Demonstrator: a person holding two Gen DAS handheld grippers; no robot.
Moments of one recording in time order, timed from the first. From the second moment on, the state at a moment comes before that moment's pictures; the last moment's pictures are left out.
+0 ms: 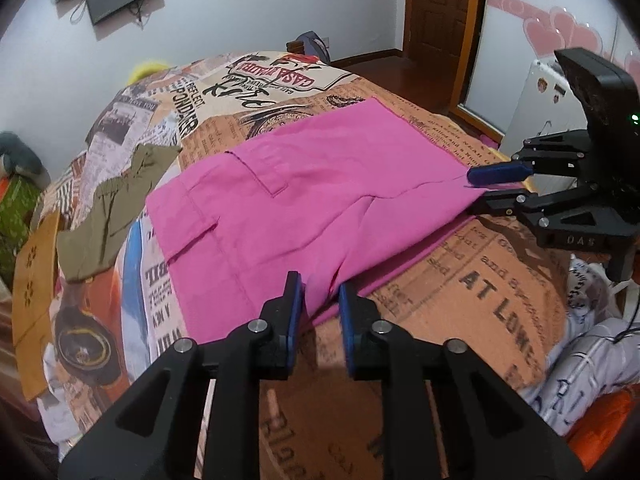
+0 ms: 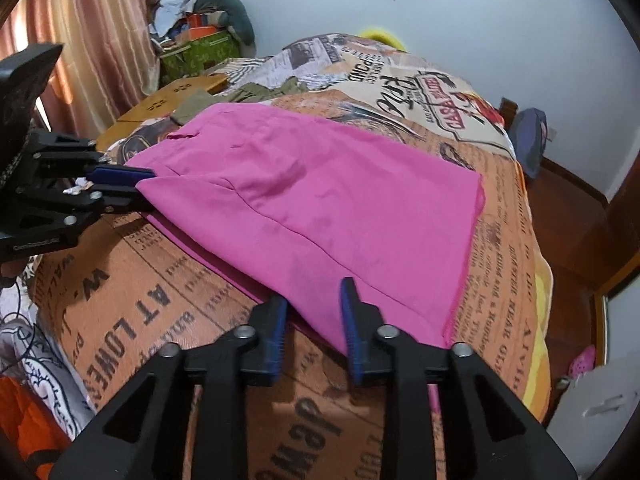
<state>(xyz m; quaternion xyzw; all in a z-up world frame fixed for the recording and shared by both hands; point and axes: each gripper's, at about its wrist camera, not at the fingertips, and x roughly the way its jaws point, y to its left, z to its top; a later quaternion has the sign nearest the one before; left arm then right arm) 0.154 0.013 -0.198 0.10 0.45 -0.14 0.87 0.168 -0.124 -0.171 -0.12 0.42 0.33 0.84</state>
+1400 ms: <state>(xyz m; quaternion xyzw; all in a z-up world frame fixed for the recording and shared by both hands) 0.193 0.103 -0.169 -0.05 0.45 -0.07 0.89 0.213 -0.184 -0.180 -0.03 0.46 0.25 0.85</state>
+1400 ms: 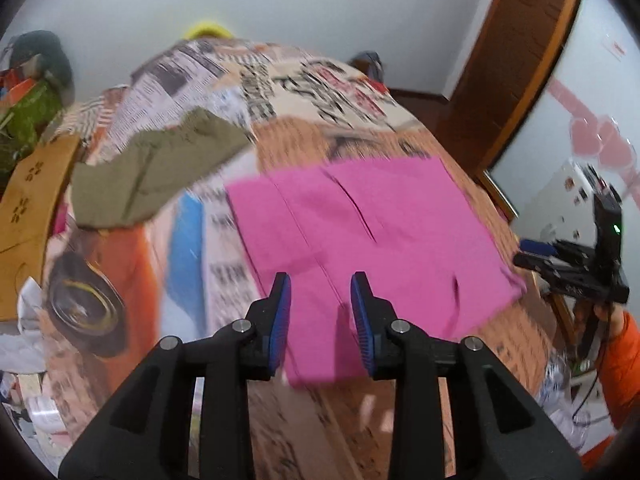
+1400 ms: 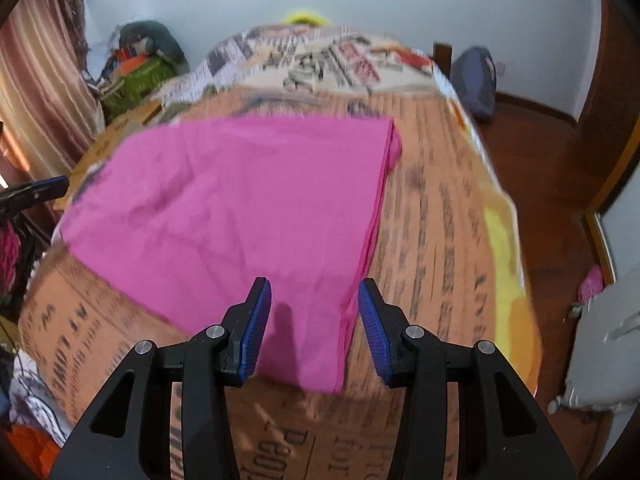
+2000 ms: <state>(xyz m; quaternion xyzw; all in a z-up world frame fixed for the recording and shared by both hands) 0.322 0.144 -0.220 -0.08 0.50 -0.02 0.86 0.317 -0.172 -0.190 -0.03 0.43 0.22 0.87</state>
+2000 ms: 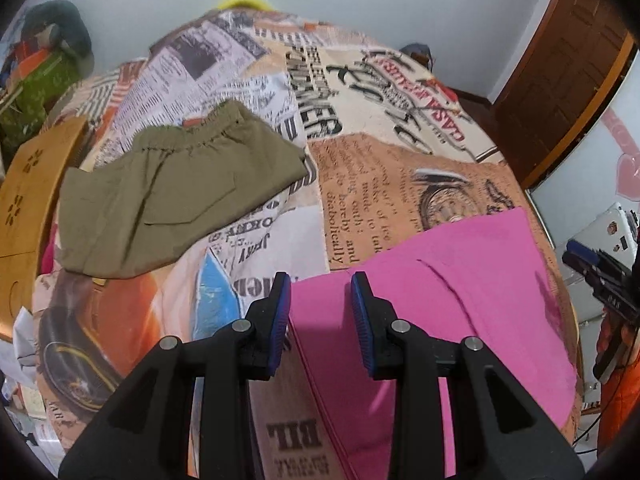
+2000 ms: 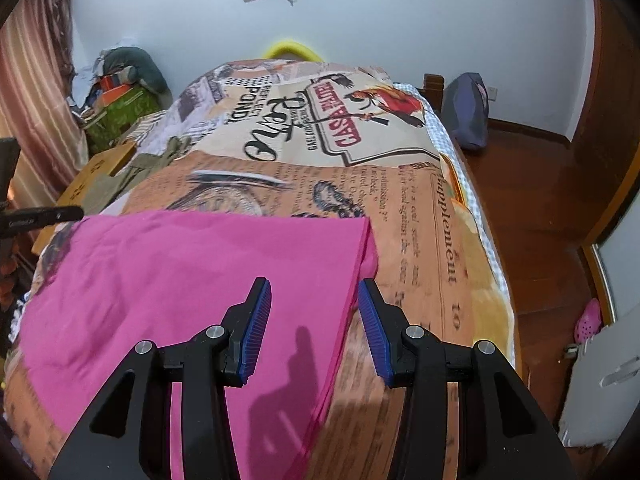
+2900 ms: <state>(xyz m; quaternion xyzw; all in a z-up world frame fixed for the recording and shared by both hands) 0.317 0.132 -0.244 -0.06 0.49 0.03 0.87 0.367 -0.141 -0.227 -0.08 0.42 0.23 0.87</state>
